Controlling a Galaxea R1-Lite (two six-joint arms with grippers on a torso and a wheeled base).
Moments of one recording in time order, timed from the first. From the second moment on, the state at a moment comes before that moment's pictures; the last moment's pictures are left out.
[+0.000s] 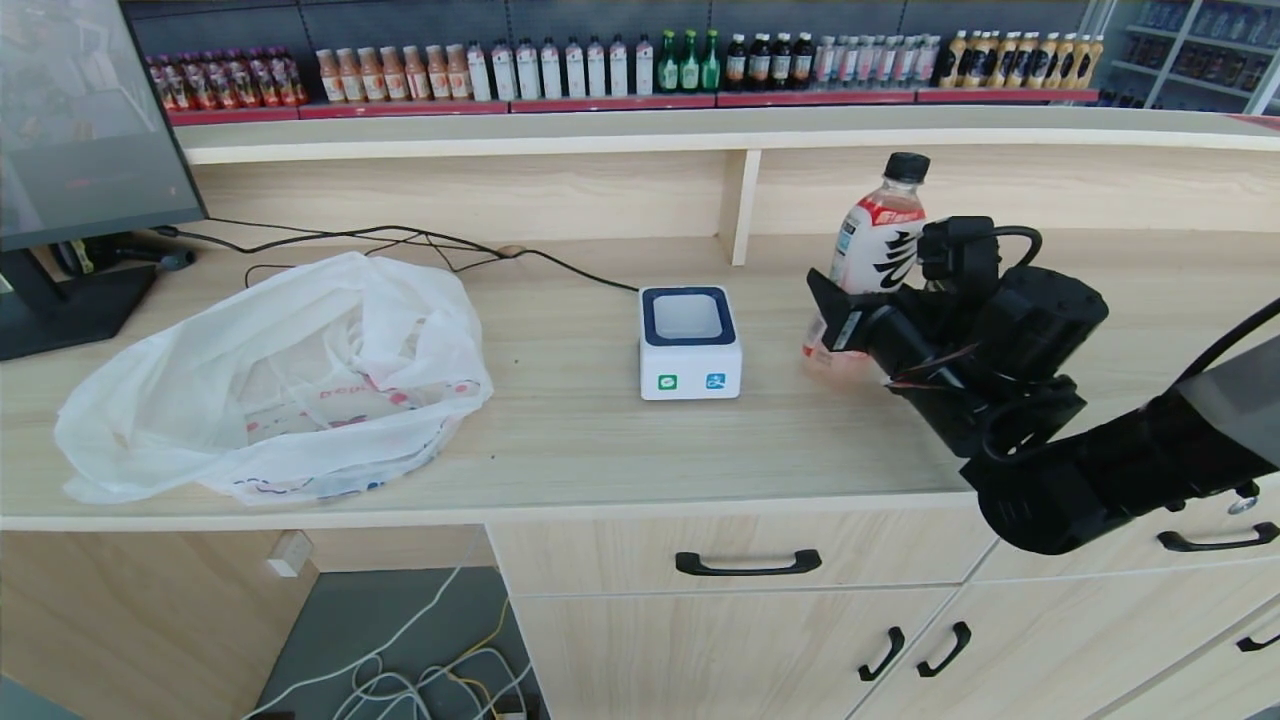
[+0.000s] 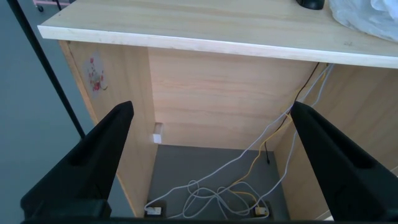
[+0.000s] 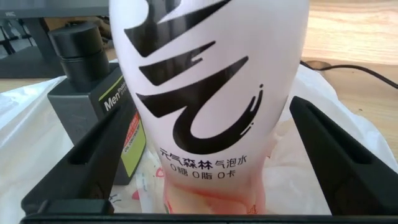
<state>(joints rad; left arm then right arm) 0.00 0.00 0.00 0.00 0.00 0.00 0.51 2.04 -0.72 -1.57 -0.05 -0.03</state>
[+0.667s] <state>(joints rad) 0.00 0.00 0.00 0.00 0.00 0.00 0.53 1.94 -0.56 -1.57 -0.05 -0.03</state>
